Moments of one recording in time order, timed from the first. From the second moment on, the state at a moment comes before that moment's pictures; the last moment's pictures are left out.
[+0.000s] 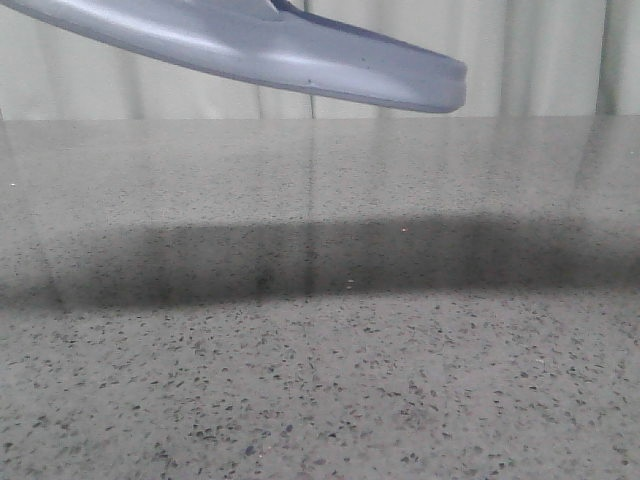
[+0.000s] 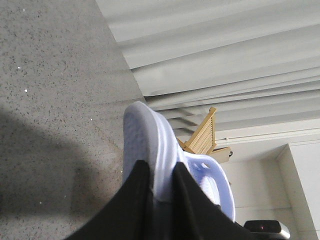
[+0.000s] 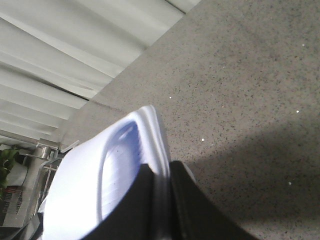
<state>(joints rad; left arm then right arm) -0.13 0.74 -0.43 -1.76 0.73 0.48 0.05 0.74 -0.74 0.96 0.67 -0.06</state>
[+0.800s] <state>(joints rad) -0.13 0.74 -0.43 -1.76 0.76 0.48 0.05 0.74 -0.57 1.10 0.58 -0.08</state>
